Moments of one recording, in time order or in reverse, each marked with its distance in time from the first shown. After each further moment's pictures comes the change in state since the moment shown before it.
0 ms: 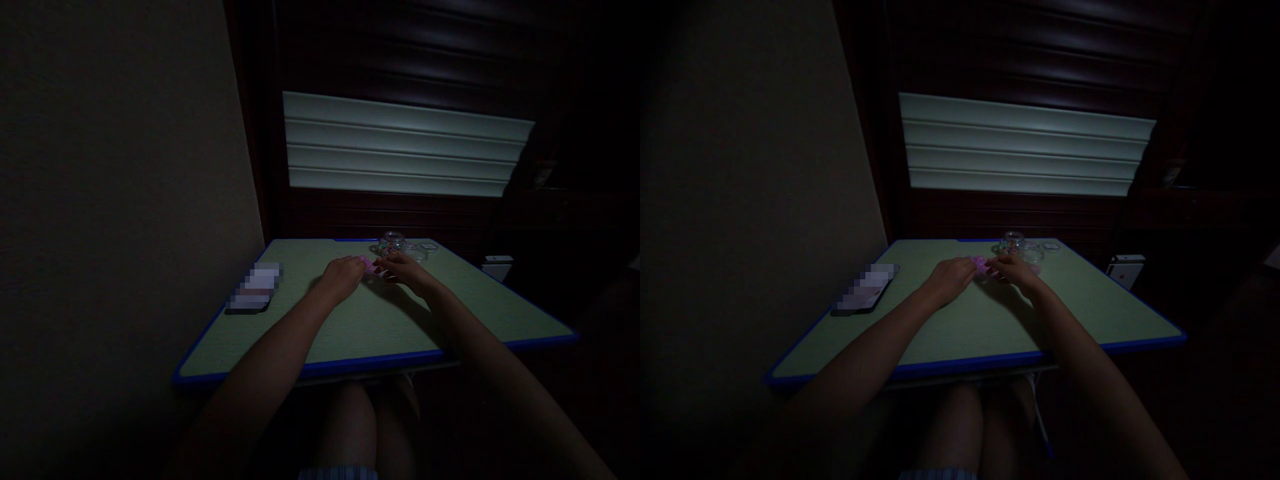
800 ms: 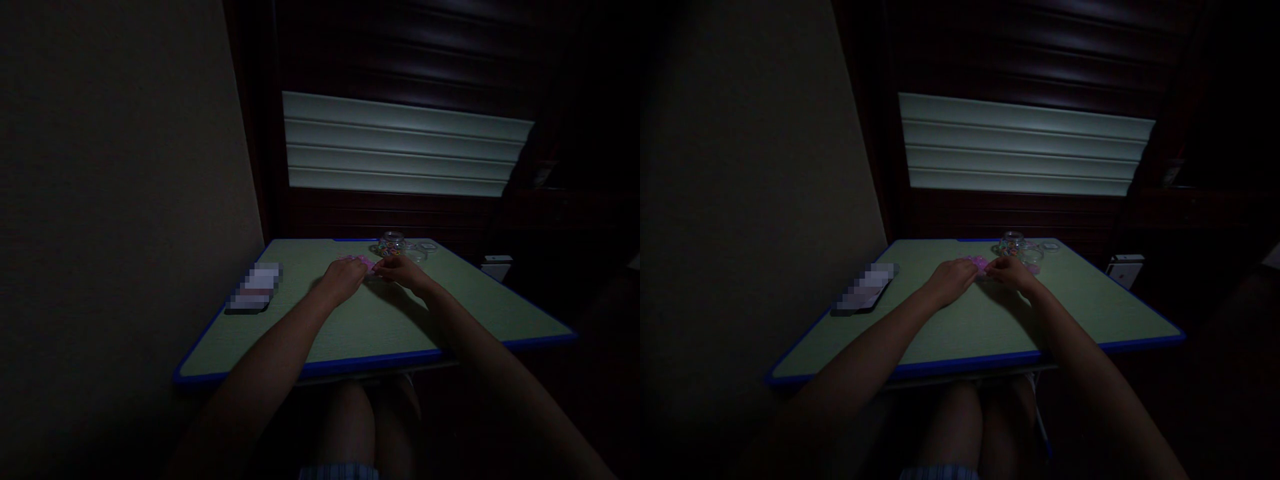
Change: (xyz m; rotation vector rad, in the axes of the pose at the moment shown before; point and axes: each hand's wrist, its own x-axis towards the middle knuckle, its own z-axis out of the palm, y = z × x) left_hand 0.000 0.001 0.002 0.024 -0.012 0.047; right_hand 0.005 0.004 0.002 -0.117 -0.013 -0.076
